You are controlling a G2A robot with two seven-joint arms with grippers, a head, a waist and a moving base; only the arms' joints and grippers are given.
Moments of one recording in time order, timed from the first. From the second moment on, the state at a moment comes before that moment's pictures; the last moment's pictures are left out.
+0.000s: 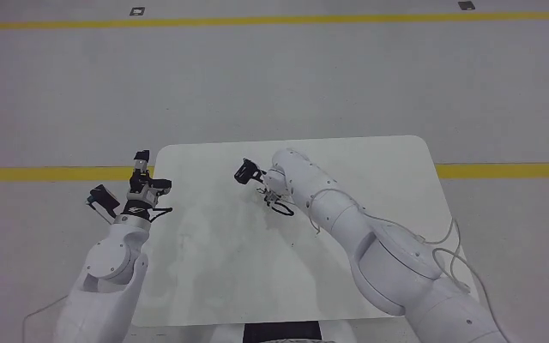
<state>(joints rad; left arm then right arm) 1.73 -1.15 -1.60 -1.80 -0.42 0.00 0.00 -0.54 -1.77 0.47 -0.45 -0.97 -0.33 0.97</state>
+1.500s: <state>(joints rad) 1.73 -1.15 -1.60 -1.80 -0.42 0.00 0.00 -0.62 -1.55 0.74 -0.82 -0.69 -0.34 0.99</state>
